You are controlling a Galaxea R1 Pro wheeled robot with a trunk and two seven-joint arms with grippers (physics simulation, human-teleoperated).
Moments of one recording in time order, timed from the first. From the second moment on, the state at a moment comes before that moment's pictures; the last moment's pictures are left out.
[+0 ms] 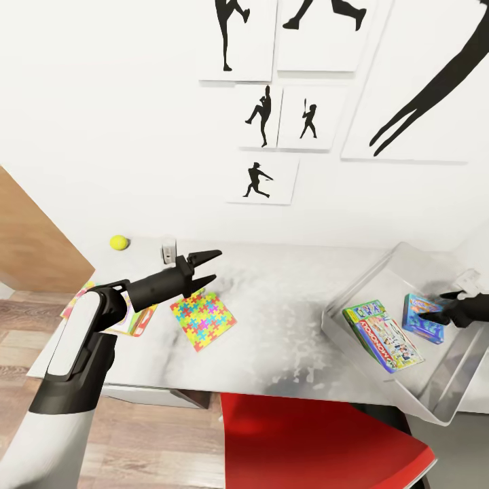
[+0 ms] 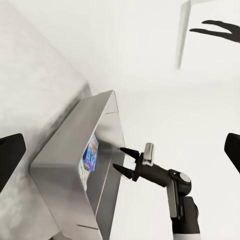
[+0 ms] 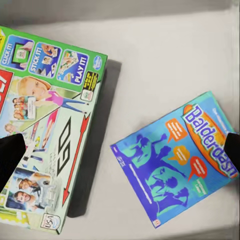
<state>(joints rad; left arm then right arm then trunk) -0.69 0.07 -0.06 -1.60 1.70 0.95 0.33 -0.75 -0.77 -0.08 -1.10 0.22 0.52 1.11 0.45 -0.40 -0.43</state>
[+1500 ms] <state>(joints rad) -0.65 0.11 -0.08 -1.59 1.71 0.95 0.32 -0.77 -0.82 -0.19 -1.12 0.25 0.47 1.10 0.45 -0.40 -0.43</state>
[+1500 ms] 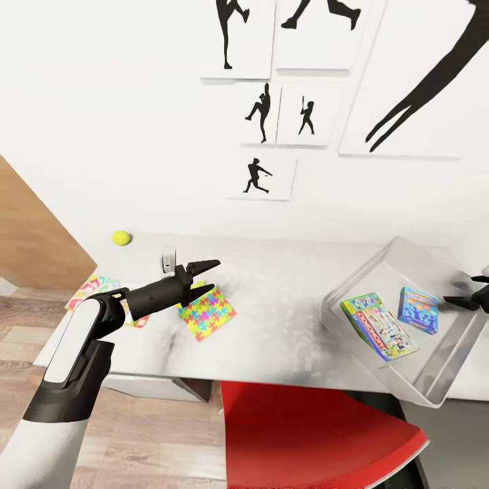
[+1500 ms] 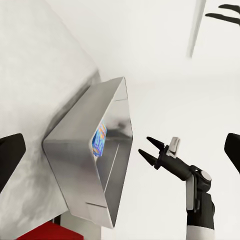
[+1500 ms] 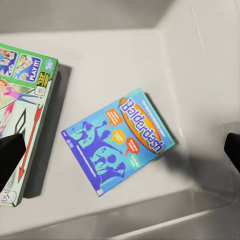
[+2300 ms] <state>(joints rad) -0.62 0.12 -0.05 -1.59 1.71 0.95 0.30 -0.77 -0.84 -0.20 -1.12 0.29 0.45 1.09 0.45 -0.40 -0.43</state>
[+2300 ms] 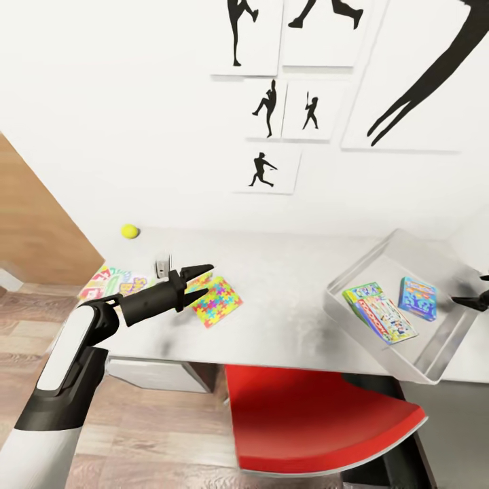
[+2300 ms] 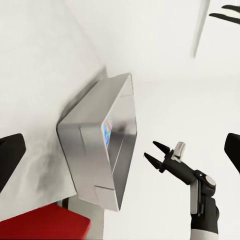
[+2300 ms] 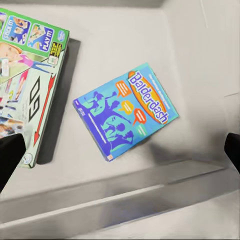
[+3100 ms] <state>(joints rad) -0.60 0.13 -0.04 -1.59 1.71 0.96 0.29 -0.78 -0.85 -0.20 -1.12 0.33 0.45 1.09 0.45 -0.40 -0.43</state>
